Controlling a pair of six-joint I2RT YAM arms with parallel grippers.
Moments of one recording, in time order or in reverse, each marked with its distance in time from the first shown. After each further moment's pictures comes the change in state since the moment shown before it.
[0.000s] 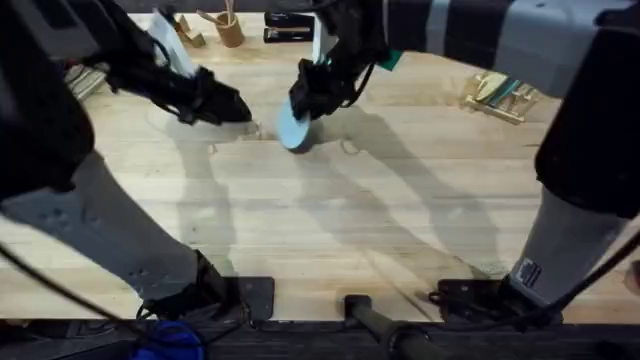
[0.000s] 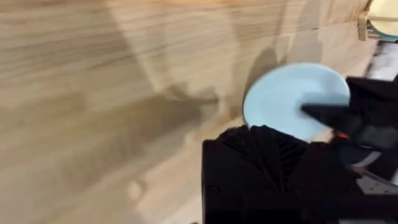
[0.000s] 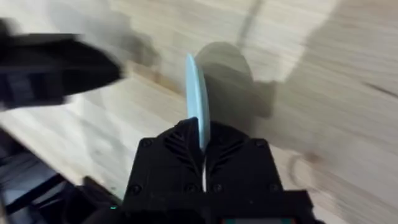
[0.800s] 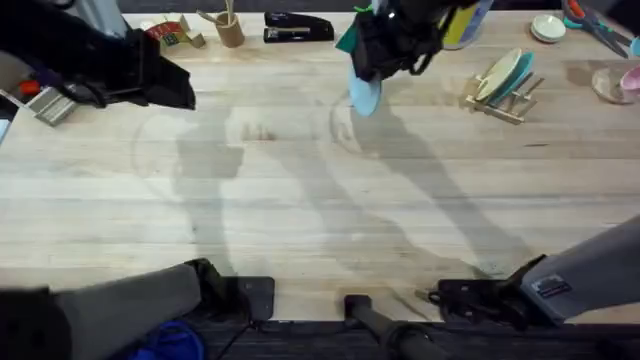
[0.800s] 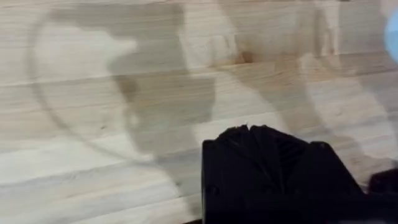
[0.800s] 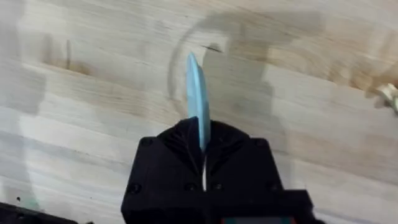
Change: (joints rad) left arm 0.000 -0.565 0.047 -0.234 -0.416 0.004; right arm -0.029 -0.292 0.074 -0.376 0.478 -0.149
